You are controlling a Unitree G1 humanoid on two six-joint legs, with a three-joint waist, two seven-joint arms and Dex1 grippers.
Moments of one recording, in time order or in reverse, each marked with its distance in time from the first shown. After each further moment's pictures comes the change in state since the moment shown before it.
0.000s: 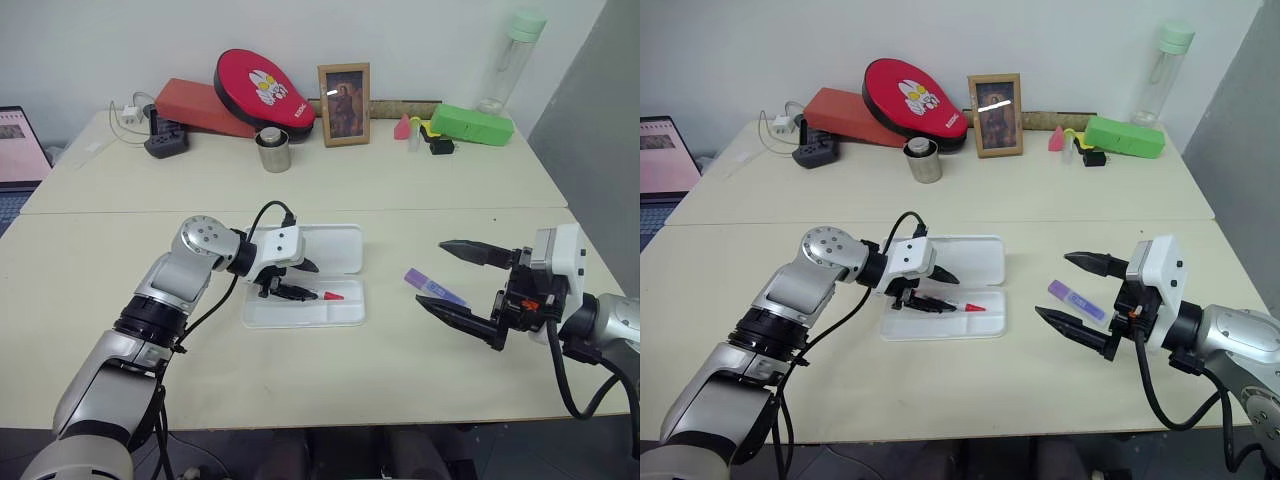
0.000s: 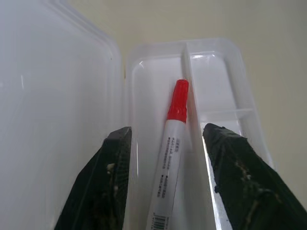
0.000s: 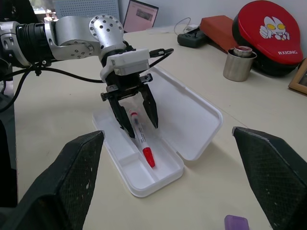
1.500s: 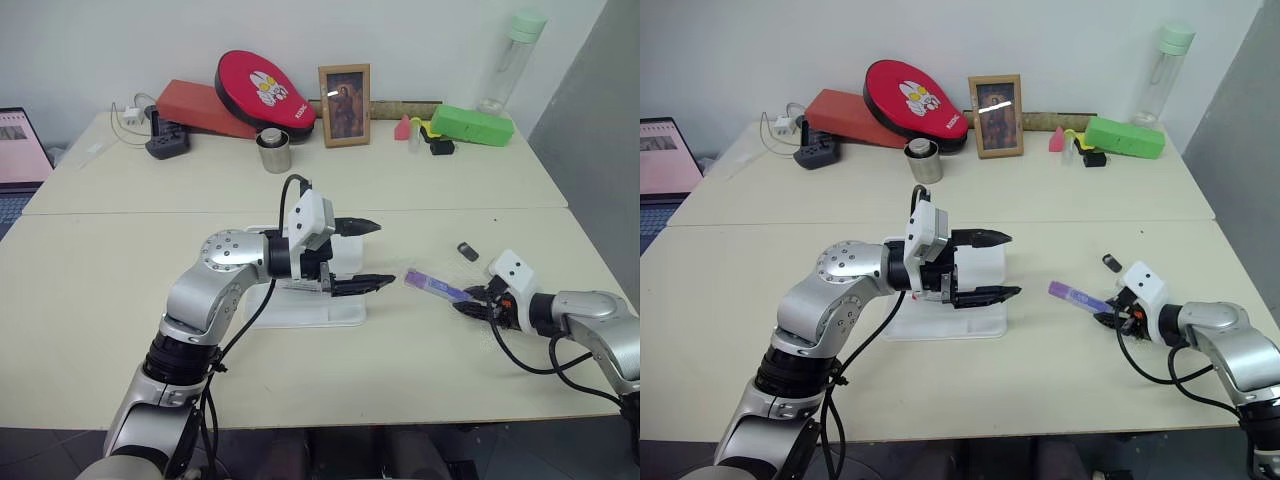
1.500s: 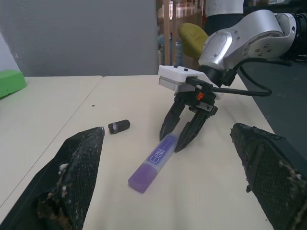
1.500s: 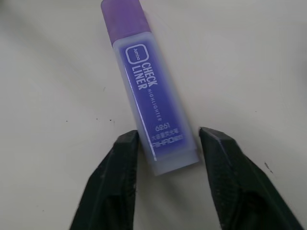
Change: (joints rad) left arm 0.138 -0.229 0.171 -0.472 -0.342 0.299 0.331; right arm -0.167 -0.057 0.352 0.642 -0.520 -0.013 0.134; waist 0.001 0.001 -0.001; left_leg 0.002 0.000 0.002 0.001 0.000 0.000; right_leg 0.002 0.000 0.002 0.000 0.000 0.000
